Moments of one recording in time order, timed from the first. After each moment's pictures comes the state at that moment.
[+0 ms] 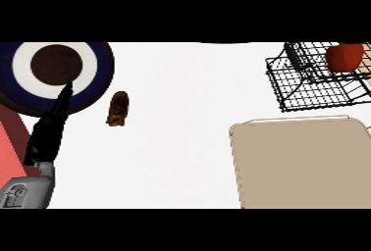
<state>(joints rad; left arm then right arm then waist) -0.16 0.28 0.05 -1.46 -0.15 0.09 0.07 -0.90 -0.64 0.01 -1.12 0.87 0.09 0.22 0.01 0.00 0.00</state>
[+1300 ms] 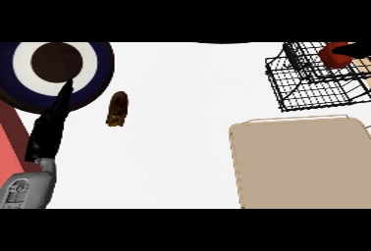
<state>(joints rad) -0.19 0.26 0.08 -1.43 -0.18 0.07 0.07 -0.95 -0.61 -0.30 -0.69 0.62 0.06 -0.05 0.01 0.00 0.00</state>
